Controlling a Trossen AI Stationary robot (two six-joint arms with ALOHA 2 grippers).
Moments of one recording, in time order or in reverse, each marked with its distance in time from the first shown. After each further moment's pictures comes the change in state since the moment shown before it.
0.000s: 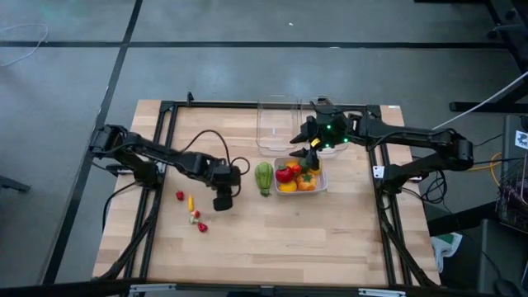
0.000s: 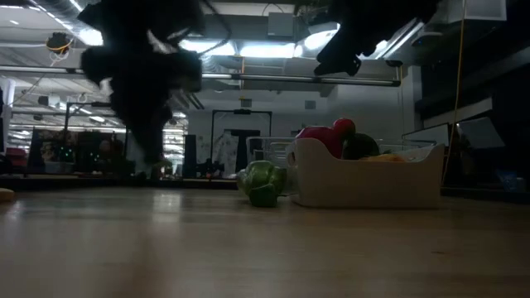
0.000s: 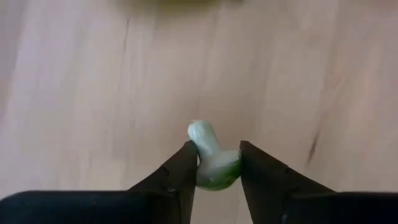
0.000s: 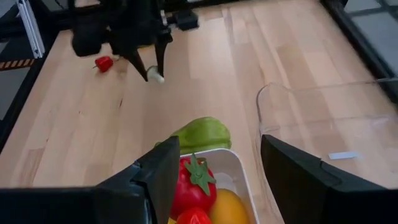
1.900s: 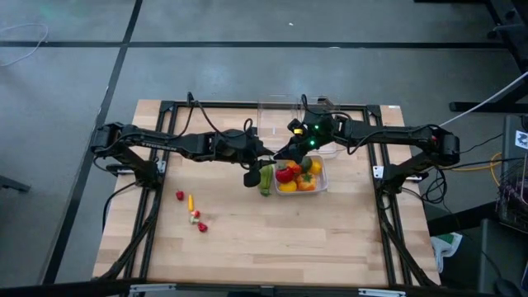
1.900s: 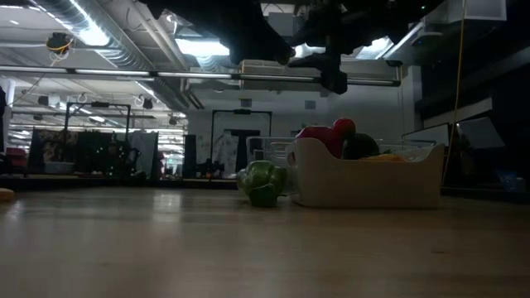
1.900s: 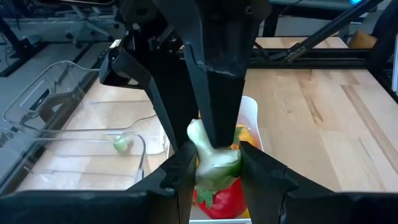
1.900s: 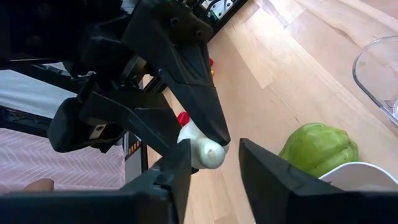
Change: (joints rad) left arm 0.163 -0.001 0.176 0.600 -0.011 0.365; right arm 0.000 0.146 0.000 0.280 -0.240 0.719
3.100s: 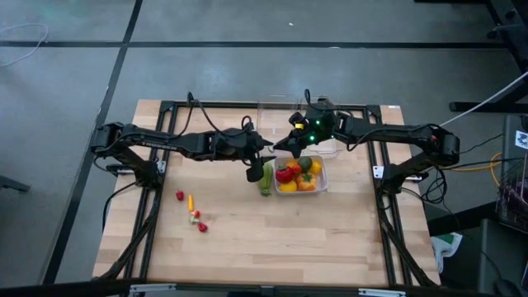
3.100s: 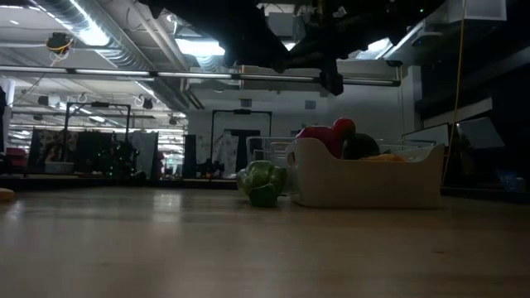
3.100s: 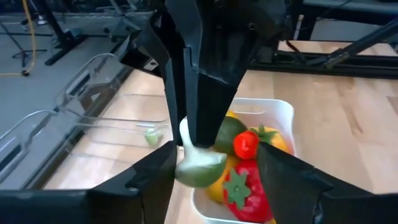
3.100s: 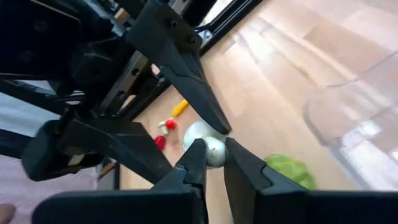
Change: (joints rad) left arm 0.004 0.000 0.000 -0.002 -0.124 -0.045; right arm -0.052 0.000 0.000 0.027 0.094 -0.086
